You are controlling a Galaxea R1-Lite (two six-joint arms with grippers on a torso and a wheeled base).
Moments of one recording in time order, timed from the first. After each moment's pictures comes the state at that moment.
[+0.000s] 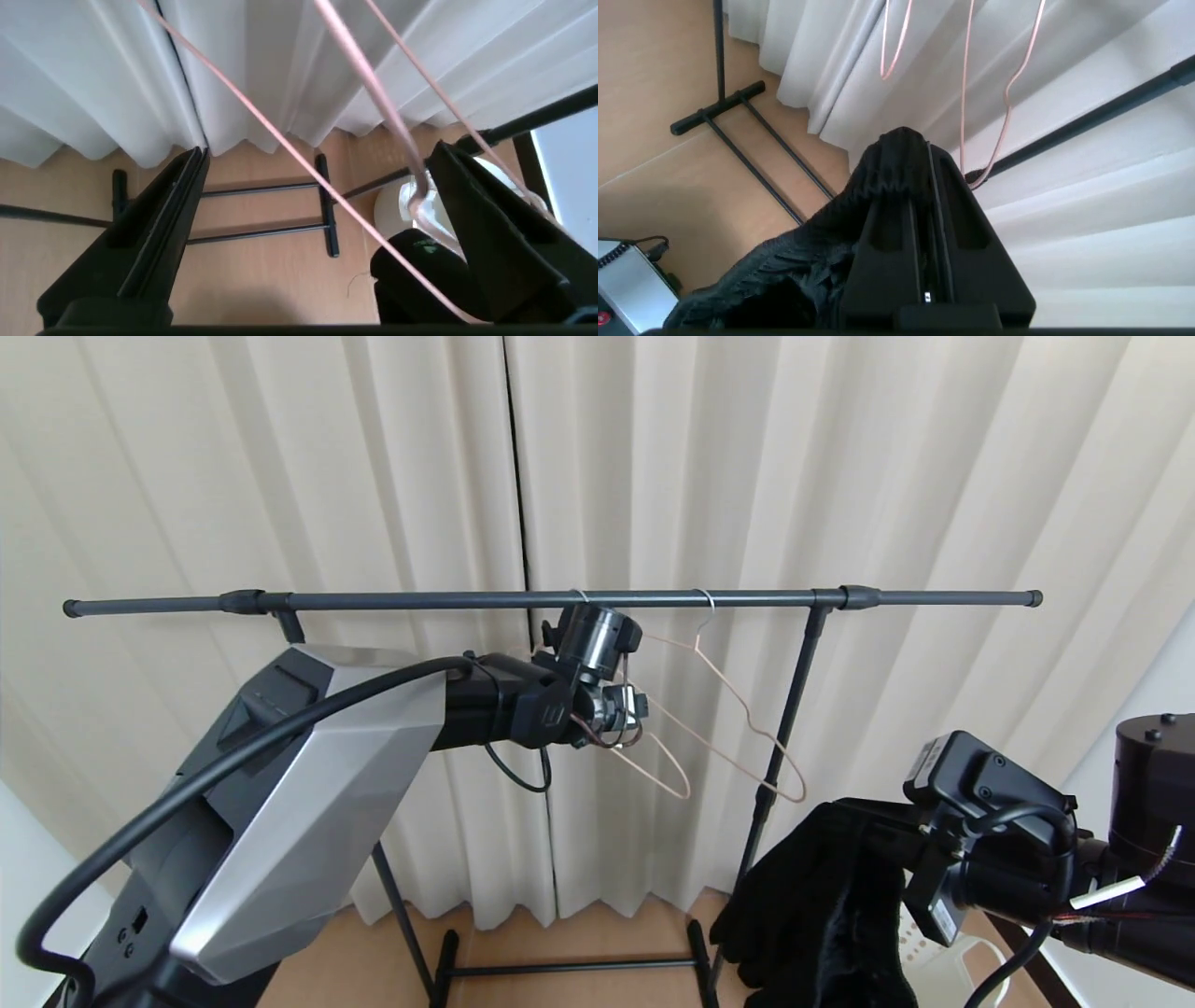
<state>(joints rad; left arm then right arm) -0.60 2.45 -2.00 0.17 0.32 -0.42 0.48 1.42 -0.45 -0.56 0.06 -0.47</state>
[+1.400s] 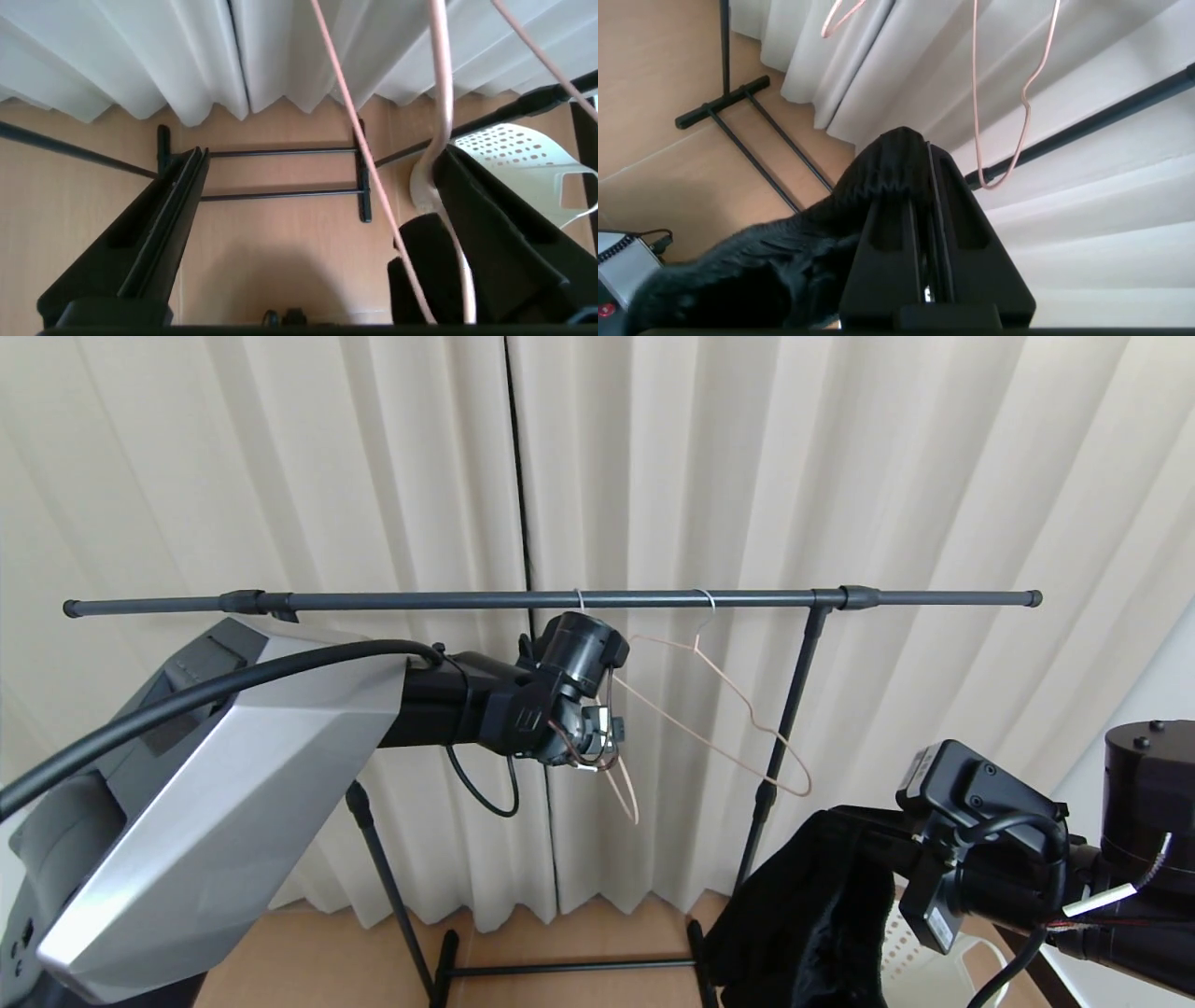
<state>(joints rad) -0.61 2.33 -1.79 0.24 0.39 -0.45 0.49 1.43 -0.44 -0.56 0.06 -0.47</state>
